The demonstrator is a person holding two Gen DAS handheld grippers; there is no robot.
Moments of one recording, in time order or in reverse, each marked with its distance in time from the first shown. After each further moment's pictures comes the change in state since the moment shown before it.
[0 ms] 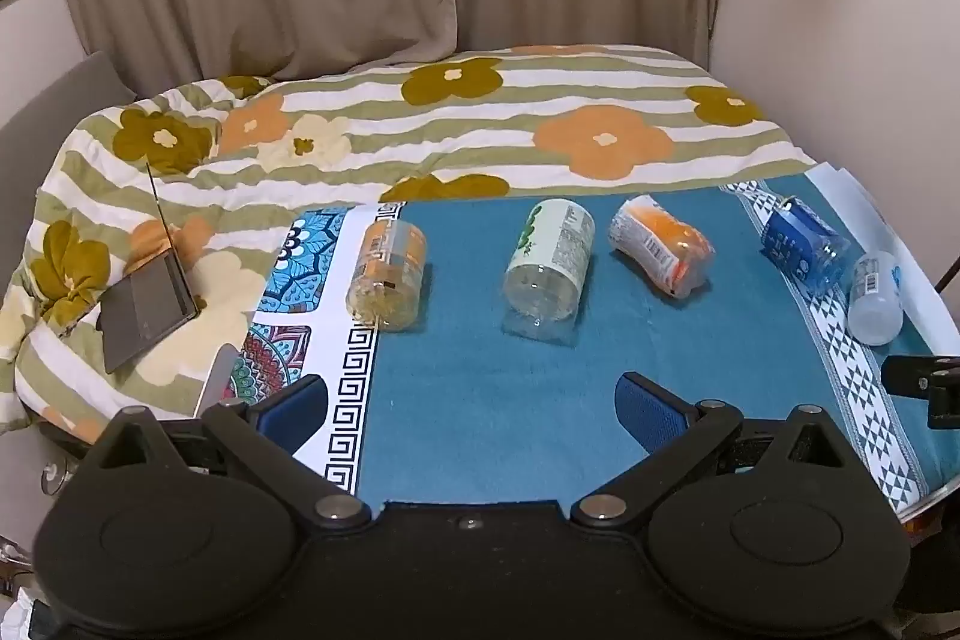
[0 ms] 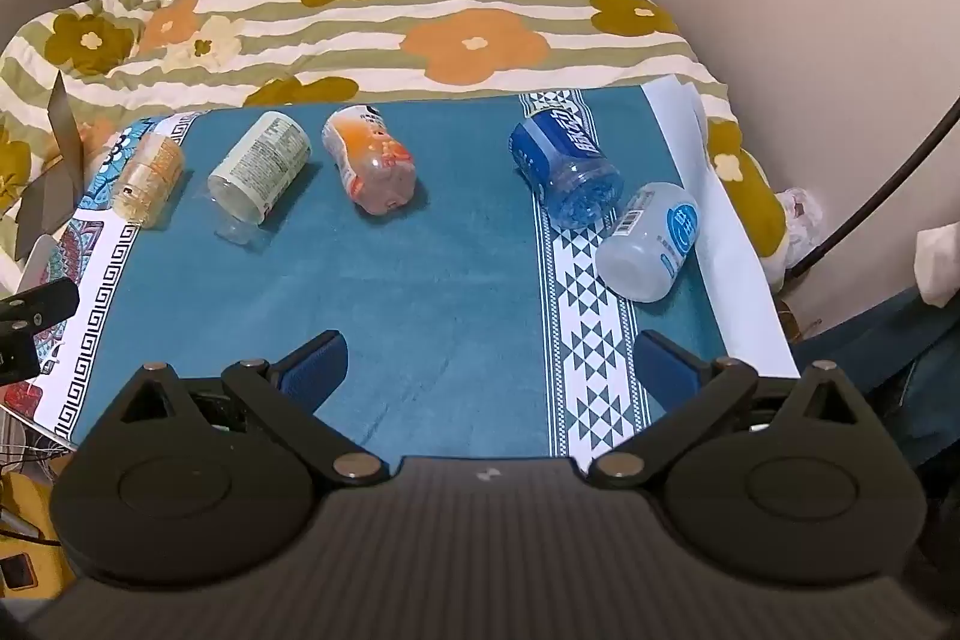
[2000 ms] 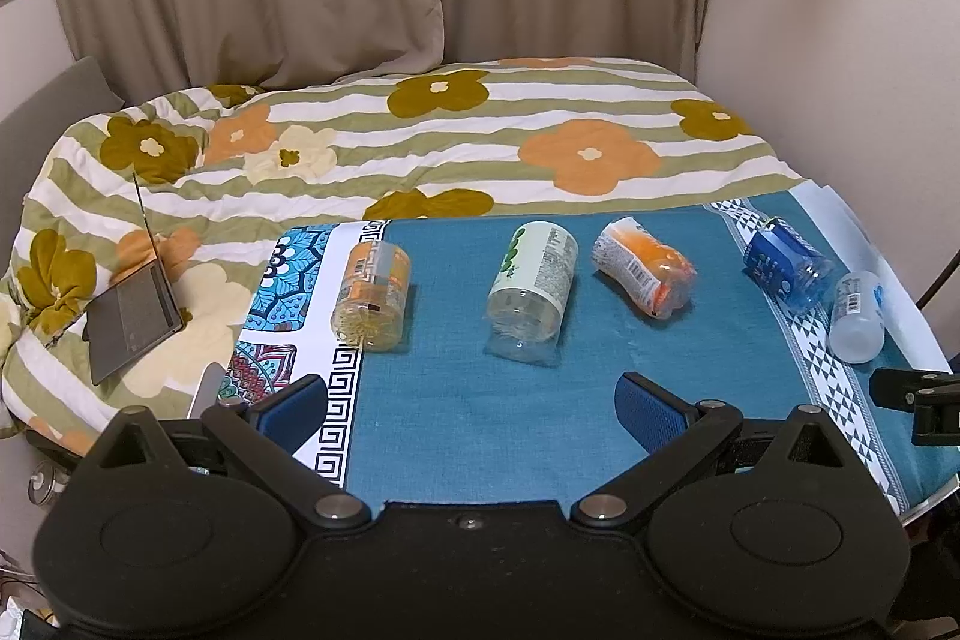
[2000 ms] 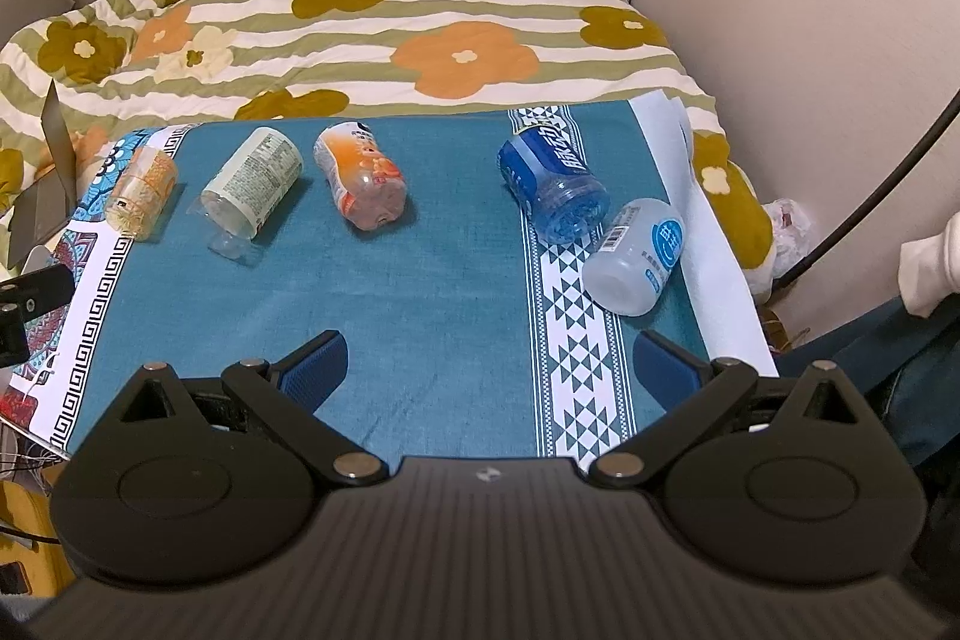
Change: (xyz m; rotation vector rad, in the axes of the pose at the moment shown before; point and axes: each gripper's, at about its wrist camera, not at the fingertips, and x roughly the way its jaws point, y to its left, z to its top) left arm -0.001 -0.006 0.013 -0.002 -0.024 -0.025; right arm -0.010 -0.002 0.003 -0.011 -0.025 -0.024
